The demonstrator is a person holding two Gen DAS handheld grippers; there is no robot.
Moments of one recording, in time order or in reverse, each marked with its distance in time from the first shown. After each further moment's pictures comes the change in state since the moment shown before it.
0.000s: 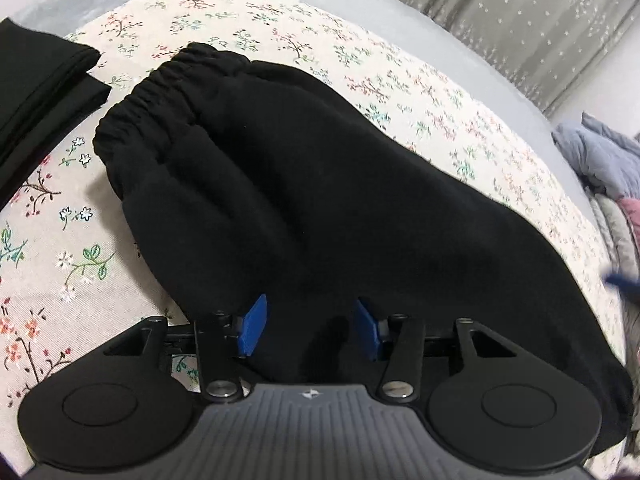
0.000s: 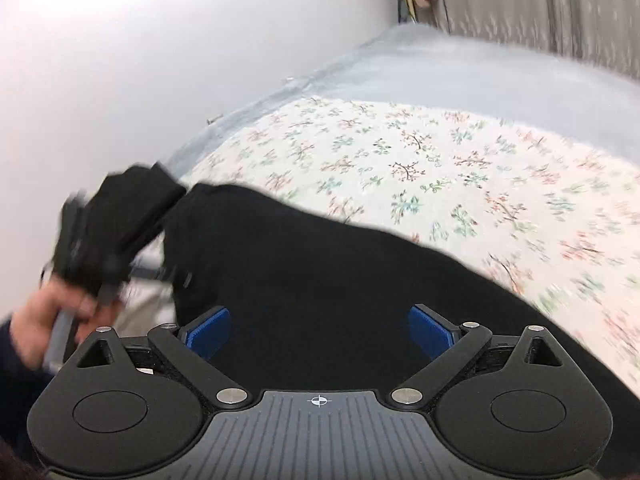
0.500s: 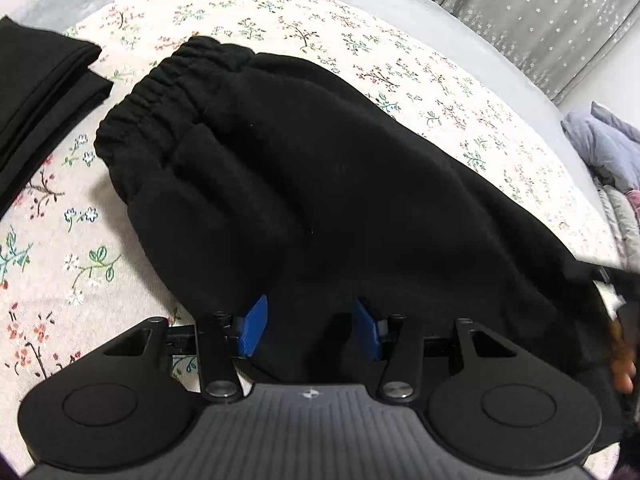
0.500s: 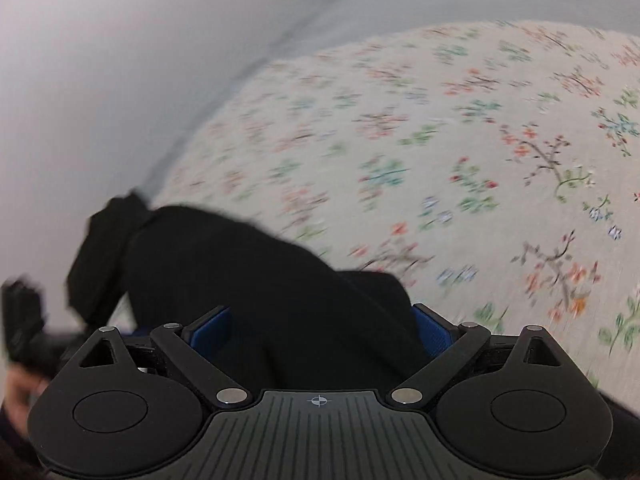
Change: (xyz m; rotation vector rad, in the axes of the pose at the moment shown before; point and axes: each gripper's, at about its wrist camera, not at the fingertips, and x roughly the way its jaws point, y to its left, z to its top) left arm 0.001 0.002 0.011 -0.002 0.044 0.031; right arm 0.067 -0.051 -0.005 0.102 0.115 0.189
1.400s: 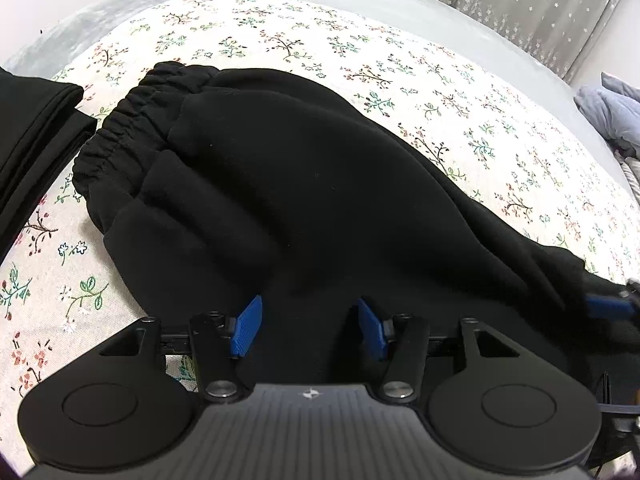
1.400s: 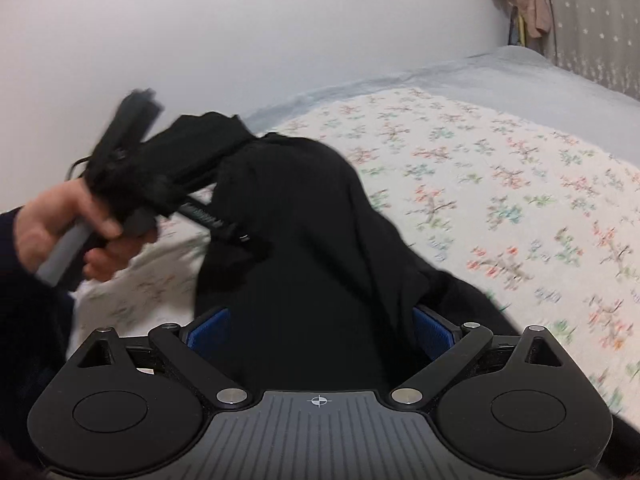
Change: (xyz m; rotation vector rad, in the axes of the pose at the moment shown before) left arm 0.015 -0.031 -0.002 0.099 -0.039 0.110; right arm 0.001 0.072 -0.063 -0.422 -0.064 0.009
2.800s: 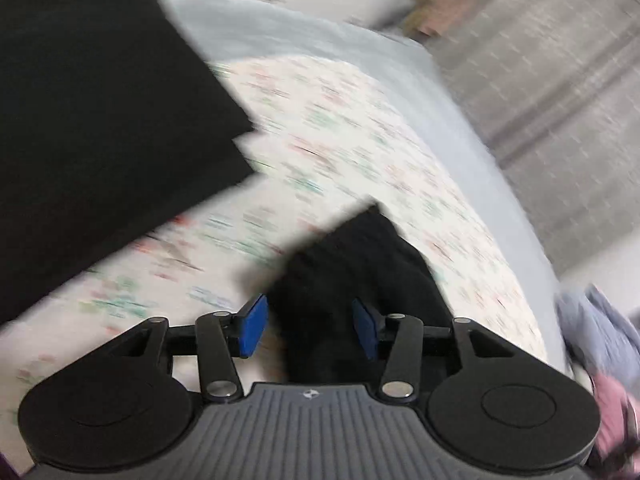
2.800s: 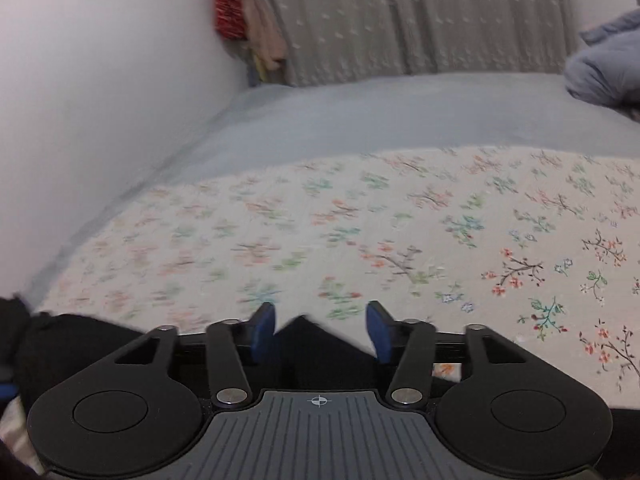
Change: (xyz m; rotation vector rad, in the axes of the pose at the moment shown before) left arm -0.061 0.158 0.009 -0.563 -0.198 -0.098; right arm -0.018 -0.066 0.033 0.457 -0.248 -0.509
